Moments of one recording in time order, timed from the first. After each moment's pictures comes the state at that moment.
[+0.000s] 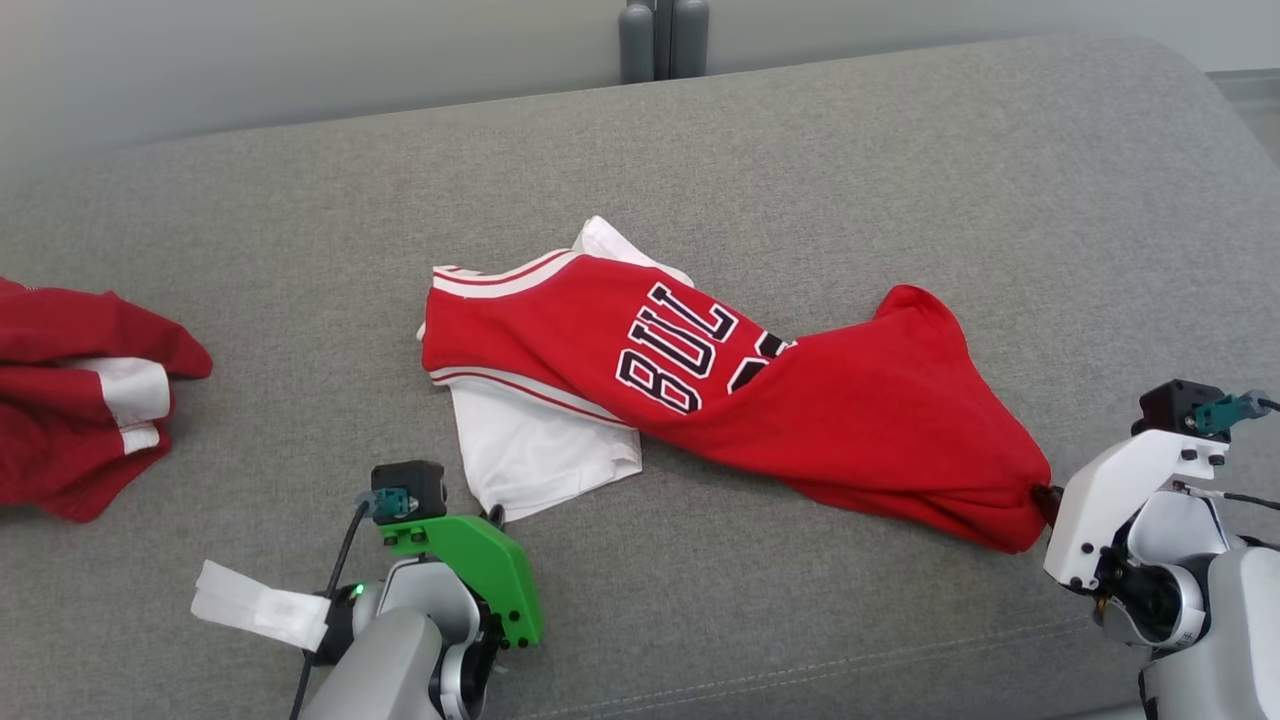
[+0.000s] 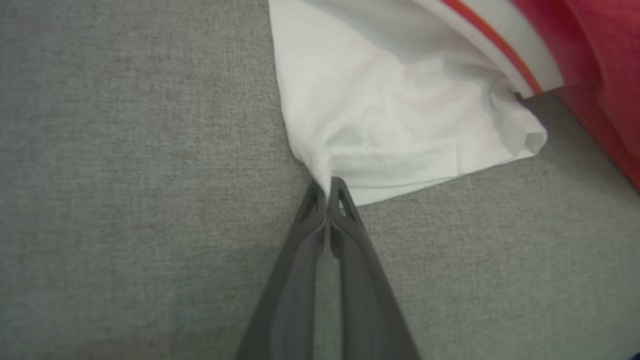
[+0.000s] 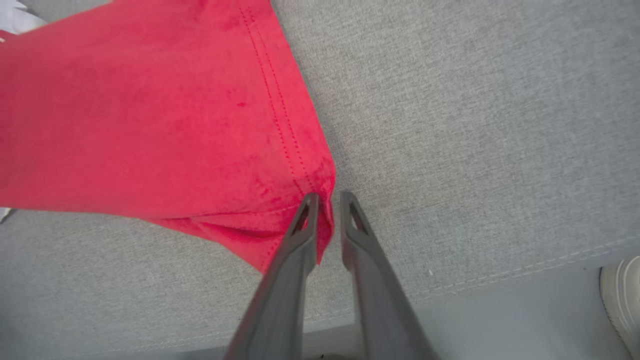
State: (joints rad) left arm -0.39 0.05 -0.46 0.71 -0.61 0.12 0.14; right arm -0.22 -0.05 -0.26 0.19 0.24 0.13 0.78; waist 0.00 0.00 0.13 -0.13
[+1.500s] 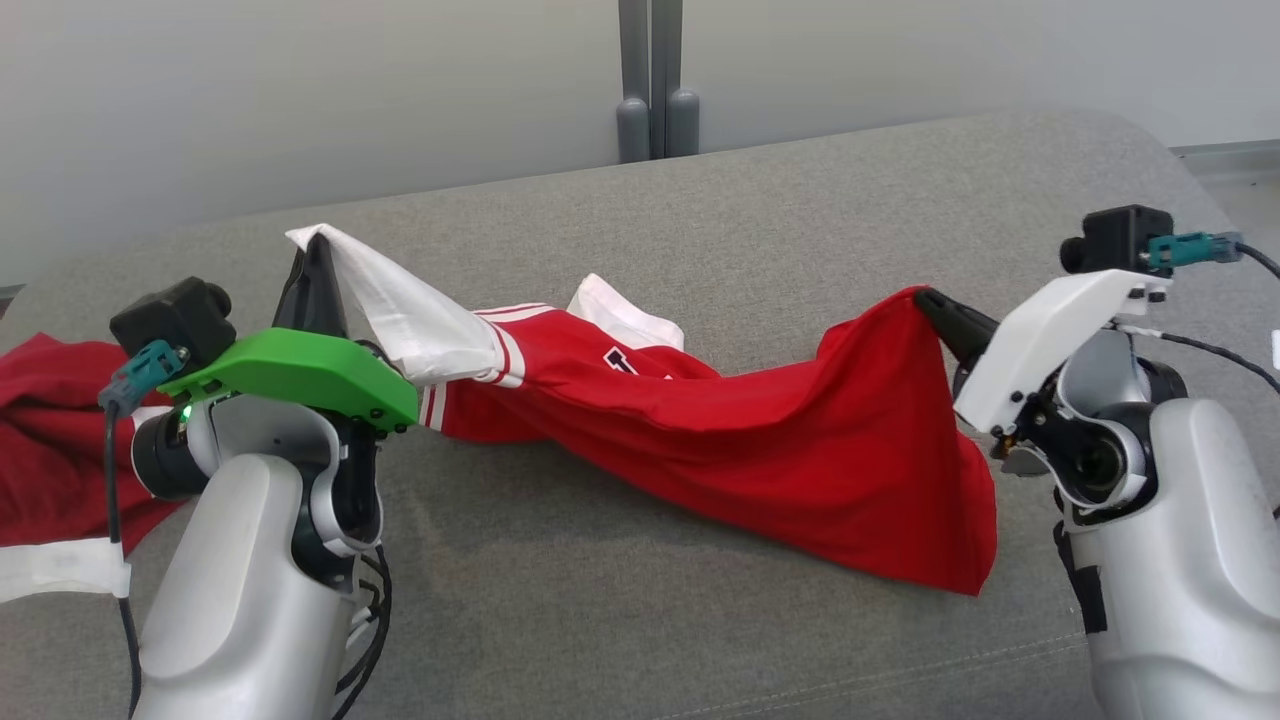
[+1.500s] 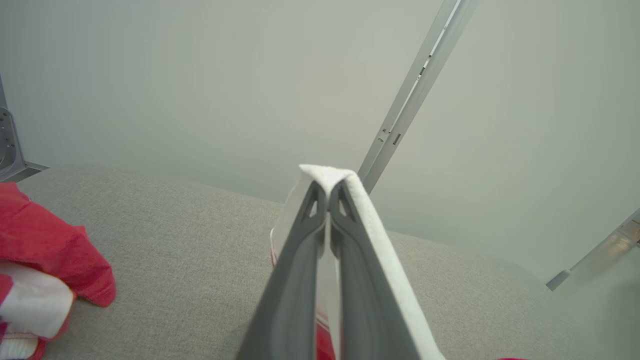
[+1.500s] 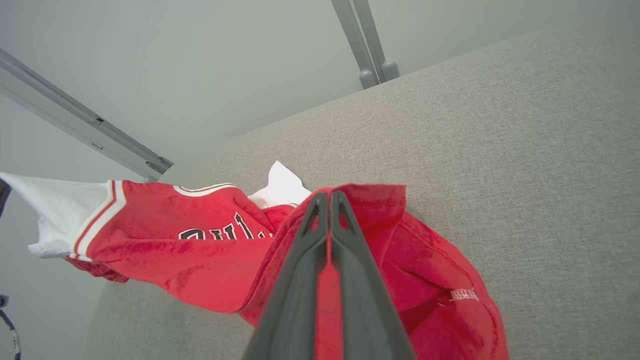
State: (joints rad) left arm -0.48 0.16 -0.26 0.29 -0.67 0.24 -0.03; right arm -0.45 -0.05 -0.08 0.18 0.52 0.13 0.66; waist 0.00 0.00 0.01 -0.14
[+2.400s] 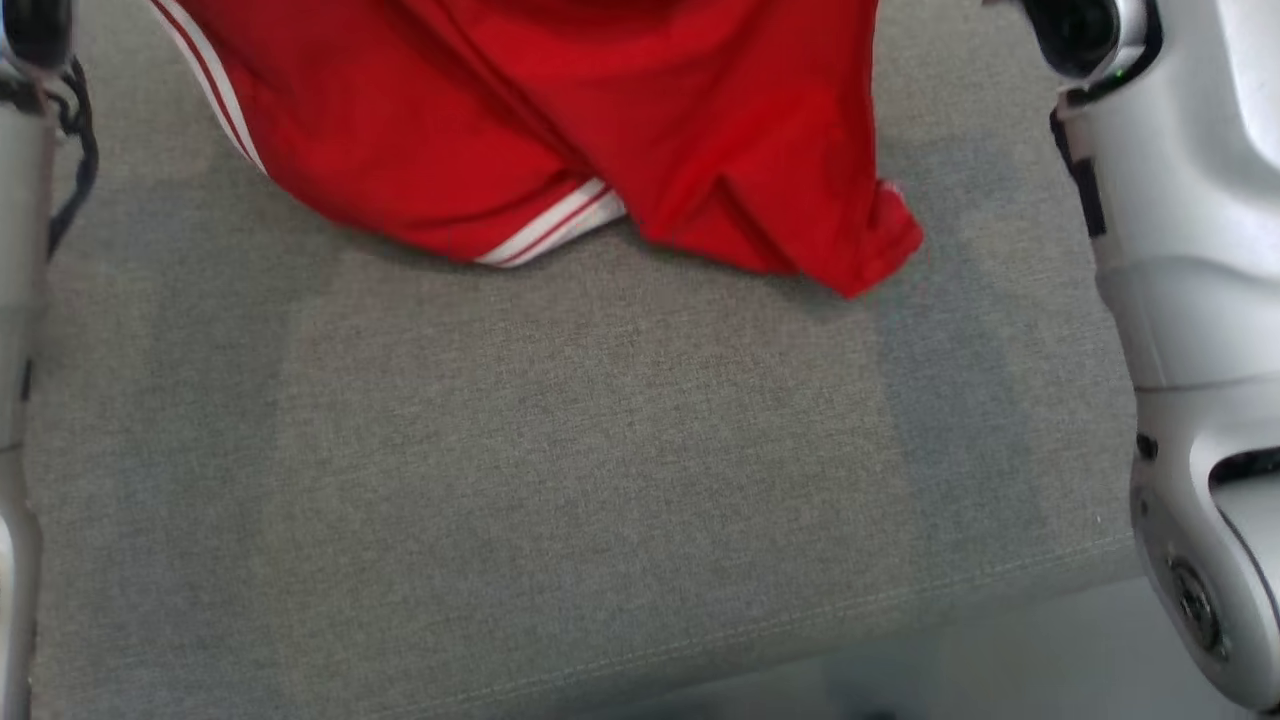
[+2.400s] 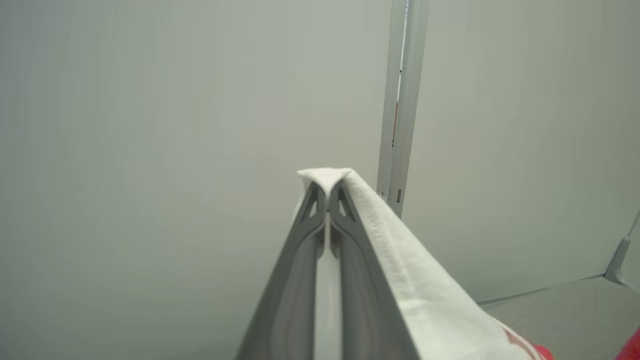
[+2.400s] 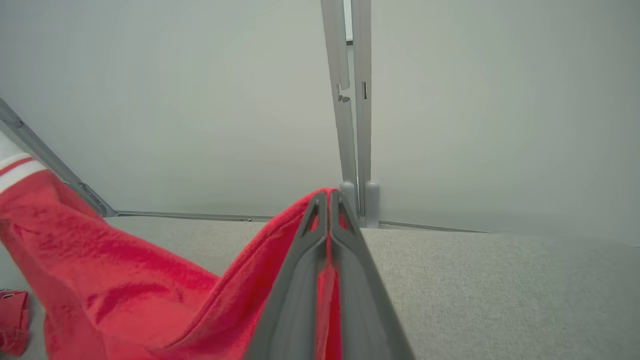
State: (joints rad) left arm -1.24 0.35 -0.35 0.49 -0.52 0.03 0.04; right arm -1.20 -0.09 0.15 0.55 0.40 0.13 0.37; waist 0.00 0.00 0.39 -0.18
